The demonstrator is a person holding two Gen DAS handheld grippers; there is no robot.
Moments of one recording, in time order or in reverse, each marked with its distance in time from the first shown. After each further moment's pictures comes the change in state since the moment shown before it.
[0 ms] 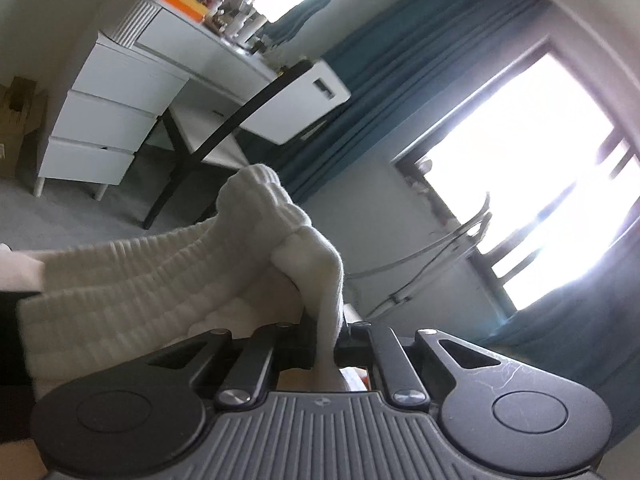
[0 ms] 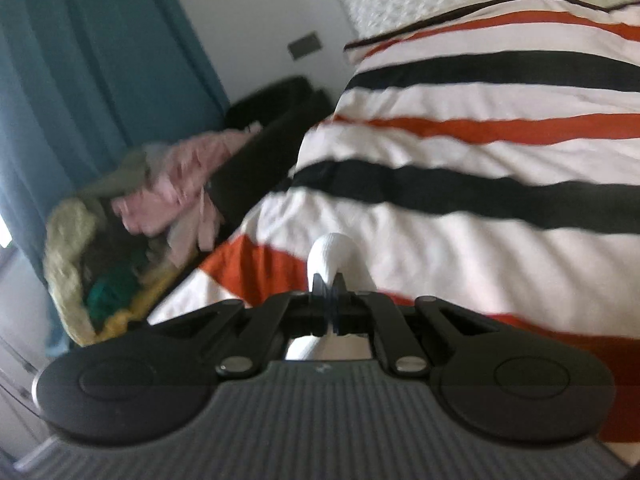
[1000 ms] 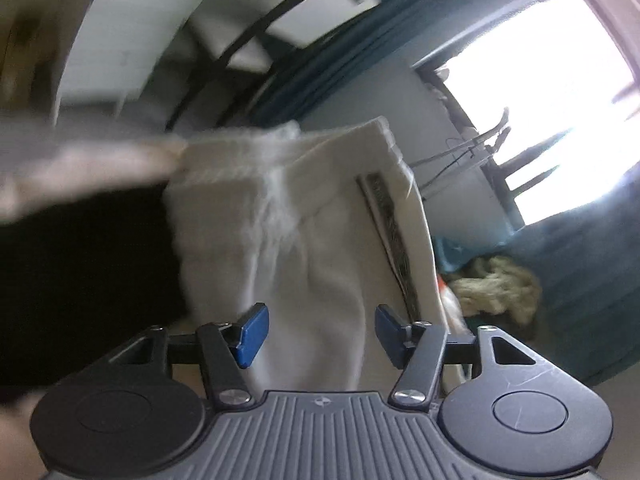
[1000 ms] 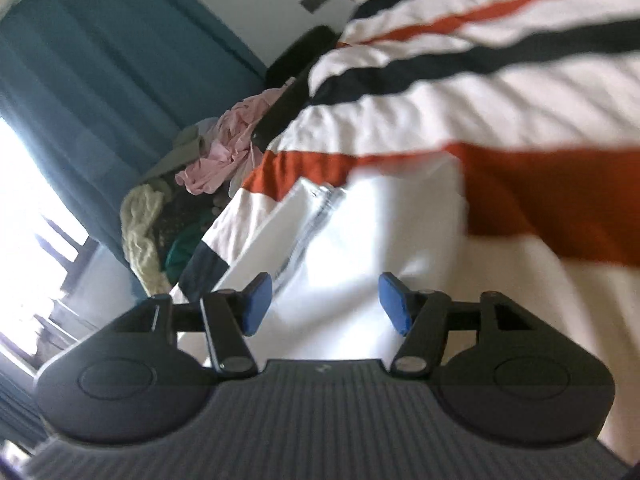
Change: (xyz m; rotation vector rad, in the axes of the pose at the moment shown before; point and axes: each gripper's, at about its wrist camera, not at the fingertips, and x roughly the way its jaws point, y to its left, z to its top) left arm -0.047 0.107 -0.013 -0.100 0.365 -0.044; right arm -0.088 -0.118 -0.085 0.242 0.157 0.283
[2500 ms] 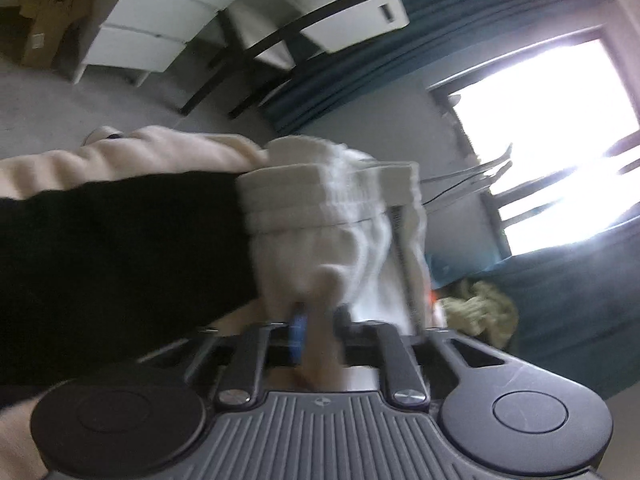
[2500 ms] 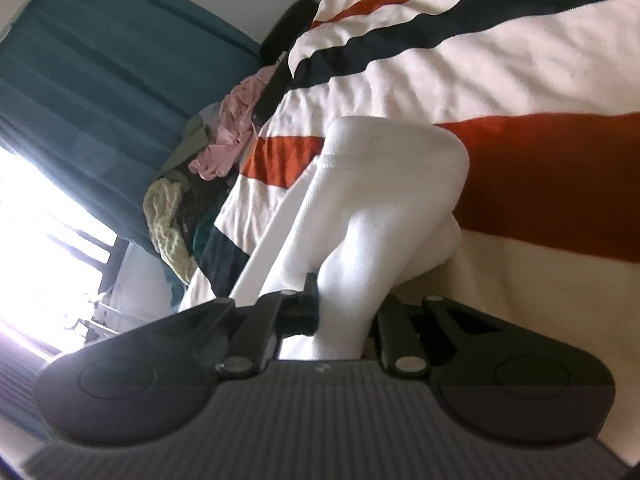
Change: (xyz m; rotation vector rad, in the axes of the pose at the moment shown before) left arm -0.023 0.067 0.012 -0.082 -0.034 -0.007; right arm -0.048 -0.049 0.024 0.113 0.125 0.076
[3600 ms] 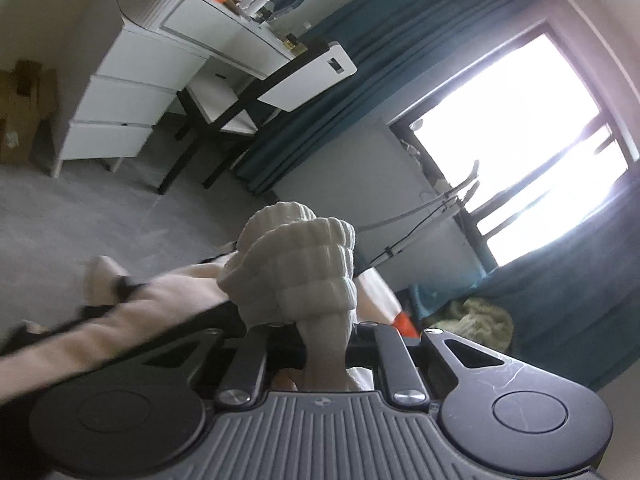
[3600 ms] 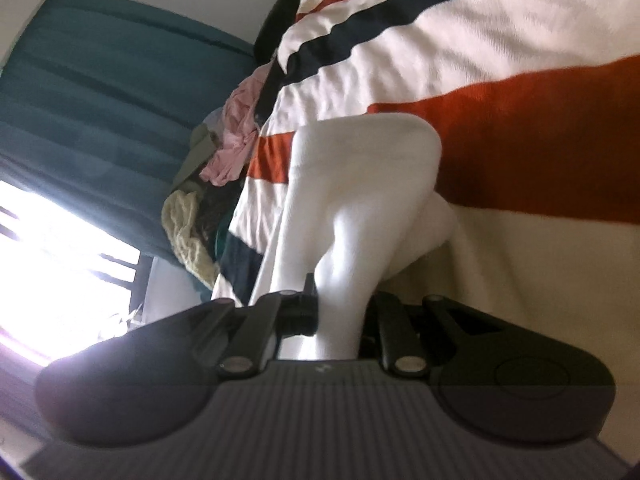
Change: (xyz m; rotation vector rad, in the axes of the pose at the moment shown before) left arm -0.098 -0.015 0.052 0.182 -0.129 -0.027; right arm -0.013 -0.021 0.000 0.151 0.052 0.073
